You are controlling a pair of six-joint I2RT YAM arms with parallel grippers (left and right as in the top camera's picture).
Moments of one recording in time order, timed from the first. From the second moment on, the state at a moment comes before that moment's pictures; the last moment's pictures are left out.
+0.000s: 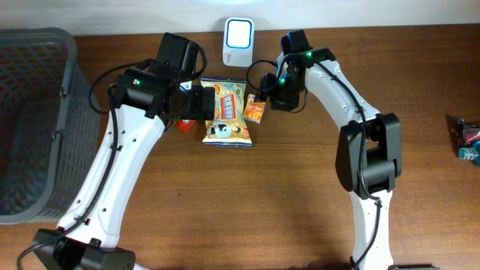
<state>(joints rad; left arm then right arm) -0.35 1.68 1.76 -1.21 -0.14 -0.25 0.26 2.32 1.95 -0.95 -0.44 0.50</state>
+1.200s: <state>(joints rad) -0.35 1.68 1.76 -1.21 -0.14 -0.25 0.26 2.34 1.79 -0.71 -0.57 0.52</state>
